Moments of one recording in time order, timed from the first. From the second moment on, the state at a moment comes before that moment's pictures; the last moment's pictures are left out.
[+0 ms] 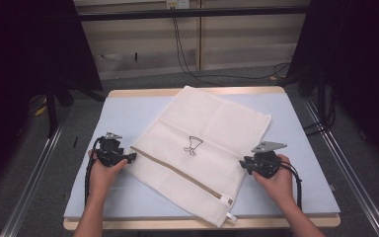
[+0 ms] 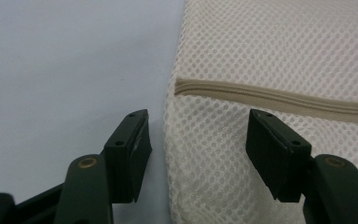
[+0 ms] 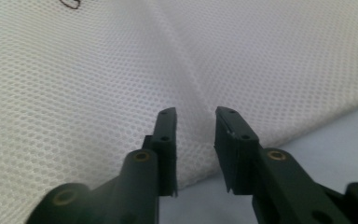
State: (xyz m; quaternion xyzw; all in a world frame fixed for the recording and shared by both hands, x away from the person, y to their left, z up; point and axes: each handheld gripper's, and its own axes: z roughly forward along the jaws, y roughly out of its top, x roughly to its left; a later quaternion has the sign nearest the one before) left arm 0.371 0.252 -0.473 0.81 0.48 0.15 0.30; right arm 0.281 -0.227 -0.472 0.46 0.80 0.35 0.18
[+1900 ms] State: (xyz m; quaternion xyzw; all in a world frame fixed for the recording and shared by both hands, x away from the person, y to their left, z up) left arm 0.342 0.243 -0.451 0.82 0.45 0.08 0.35; right arm 0.311 -0.244 -0.474 0.49 0.79 0.32 0.19
